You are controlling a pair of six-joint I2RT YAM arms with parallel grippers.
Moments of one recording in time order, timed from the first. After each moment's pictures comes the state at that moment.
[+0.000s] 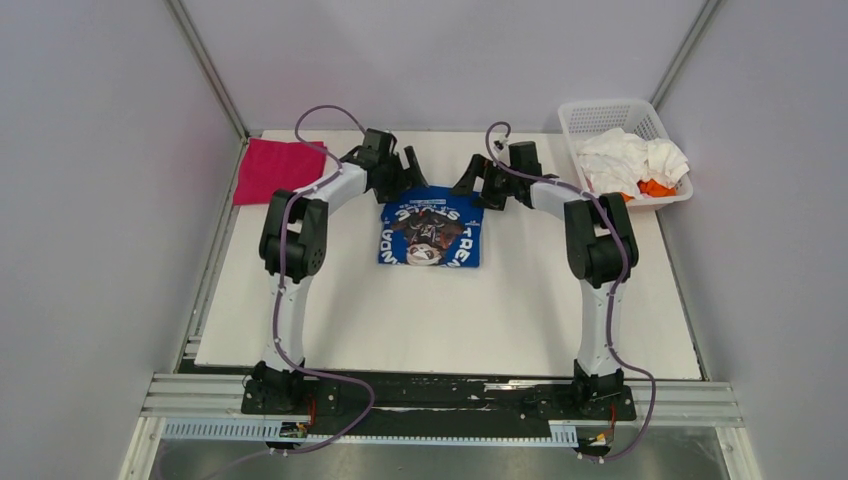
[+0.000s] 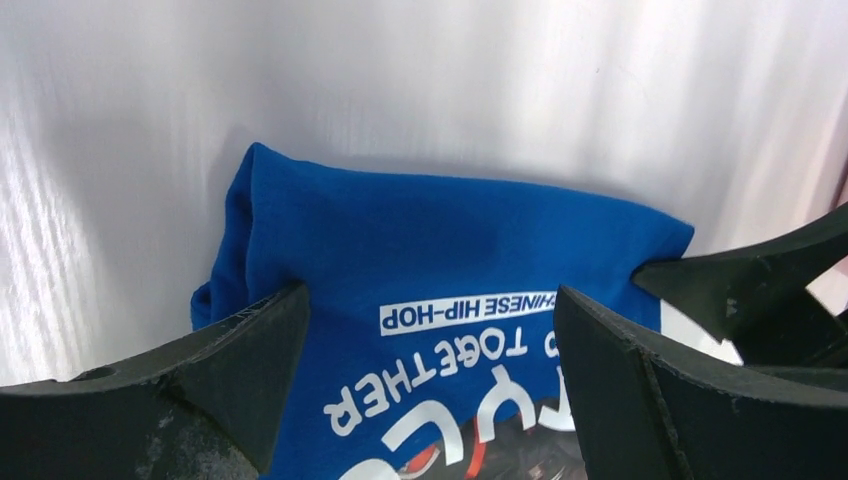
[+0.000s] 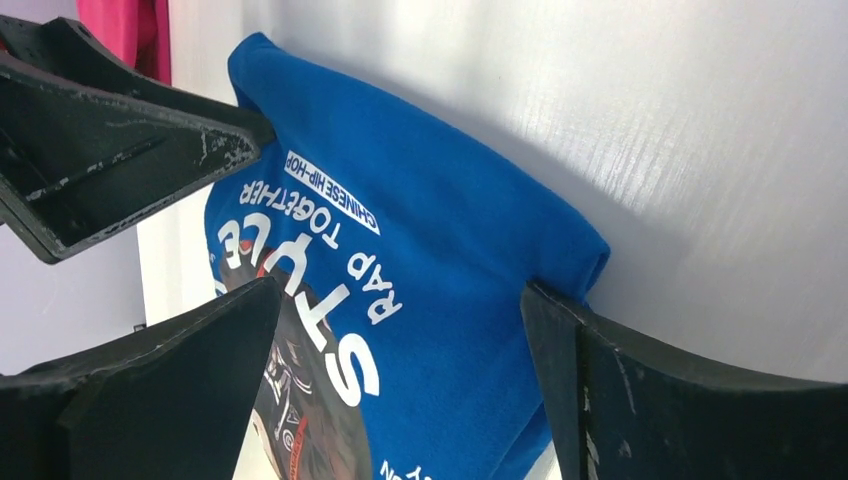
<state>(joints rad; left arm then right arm) -0.34 2.27 1.77 -0.34 0.20 -0.66 0.23 2.18 1.50 -0.02 -0.58 0.56</state>
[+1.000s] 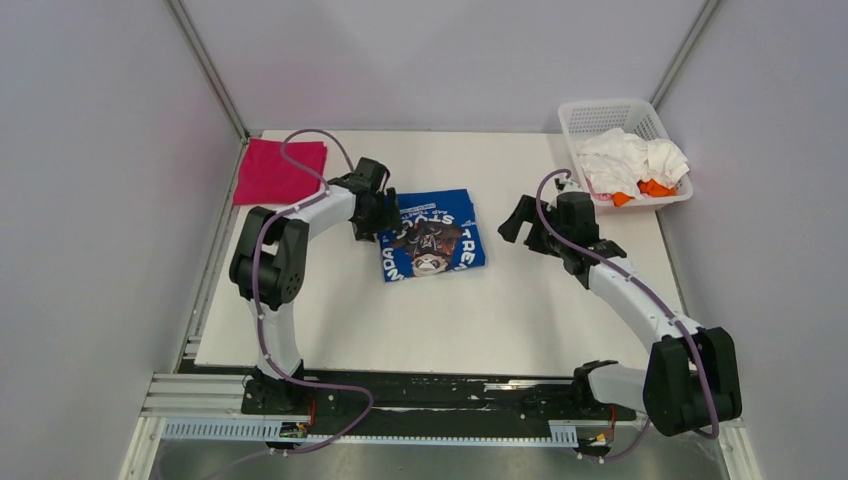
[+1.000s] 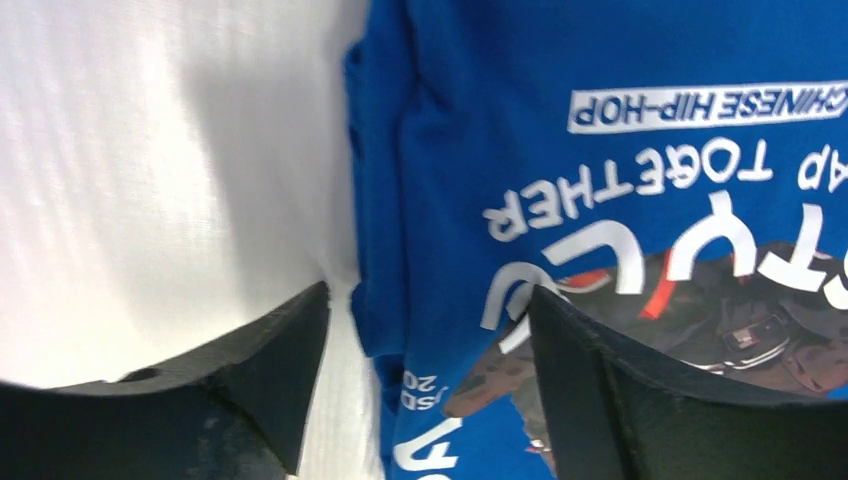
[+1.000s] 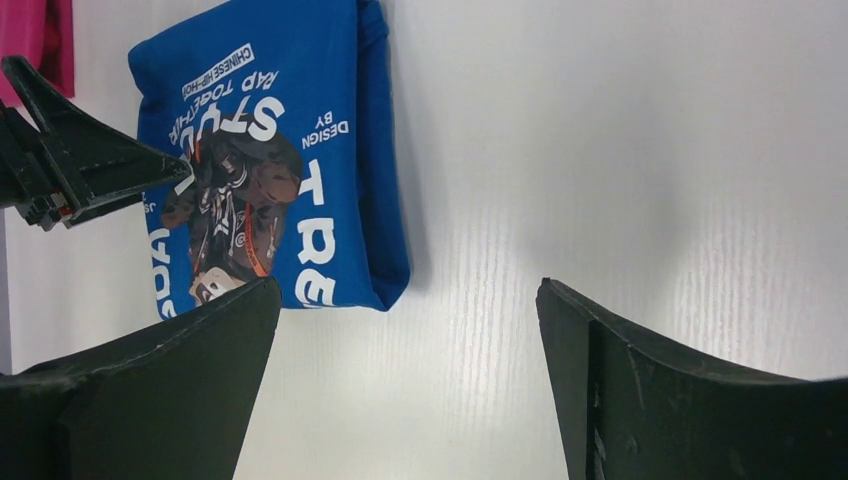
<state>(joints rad) -0.37 1.95 1.36 -0.51 0.03 -0.60 0.24 1.25 0.77 -0.14 -0.15 0.53</state>
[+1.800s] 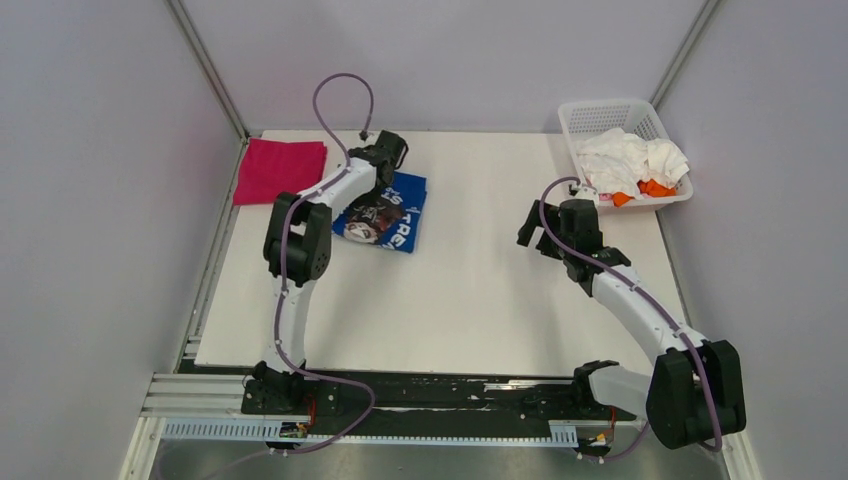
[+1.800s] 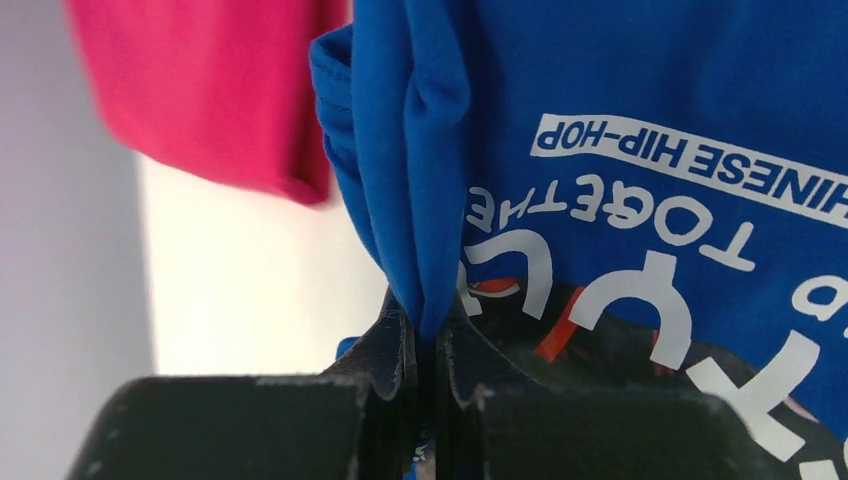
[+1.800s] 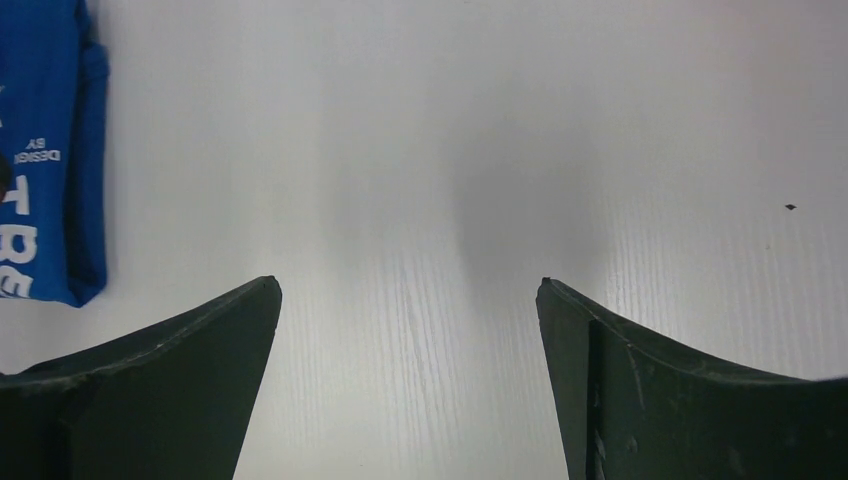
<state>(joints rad) -0.43 2.23 1.84 -0.77 -0.70 -0.28 0.23 1.18 0.72 -0.20 0.10 0.48</state>
